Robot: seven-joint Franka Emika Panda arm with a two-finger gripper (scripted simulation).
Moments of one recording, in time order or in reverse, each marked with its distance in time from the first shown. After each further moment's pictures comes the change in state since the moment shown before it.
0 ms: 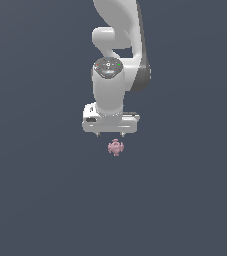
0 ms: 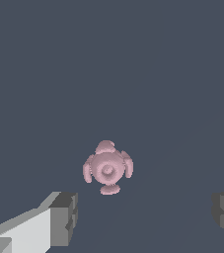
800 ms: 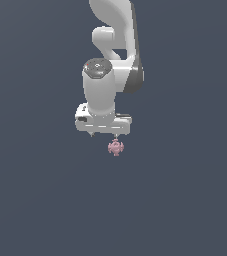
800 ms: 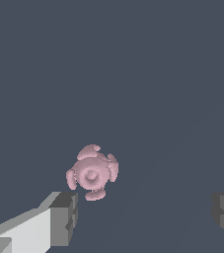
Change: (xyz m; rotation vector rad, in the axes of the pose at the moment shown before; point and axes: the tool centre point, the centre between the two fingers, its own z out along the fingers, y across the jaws) arm 0.001 0.025 0.003 0.003 0.012 0.077
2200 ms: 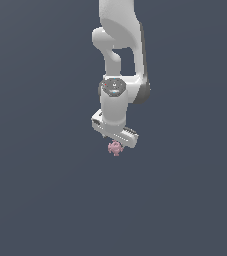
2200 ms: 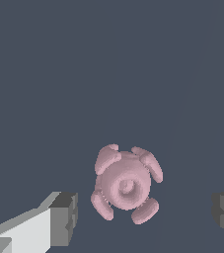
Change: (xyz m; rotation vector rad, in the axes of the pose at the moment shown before) arm -0.016 -0.039 0.062 0.002 0.002 0.449
